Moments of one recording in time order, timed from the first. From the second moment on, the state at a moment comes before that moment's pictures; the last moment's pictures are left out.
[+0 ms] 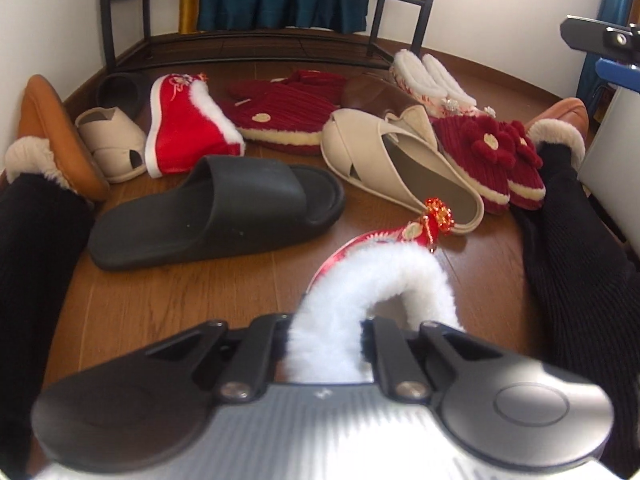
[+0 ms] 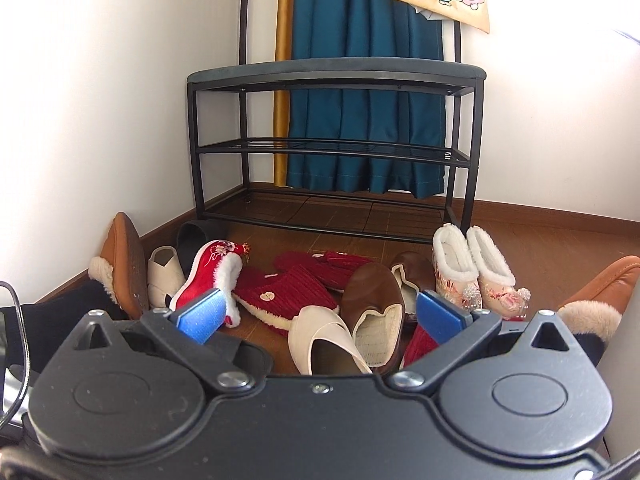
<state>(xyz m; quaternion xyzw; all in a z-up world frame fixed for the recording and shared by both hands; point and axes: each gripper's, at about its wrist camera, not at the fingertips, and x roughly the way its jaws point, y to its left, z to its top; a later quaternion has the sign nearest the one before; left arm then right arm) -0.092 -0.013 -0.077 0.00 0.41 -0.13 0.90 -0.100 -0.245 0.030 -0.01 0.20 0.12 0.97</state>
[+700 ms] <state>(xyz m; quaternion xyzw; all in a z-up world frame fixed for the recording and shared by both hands) 0.010 -0.001 -0.119 -0.04 0.41 -0.08 0.91 -0.035 -0.226 -0.004 0.01 0.23 0.14 0.96</state>
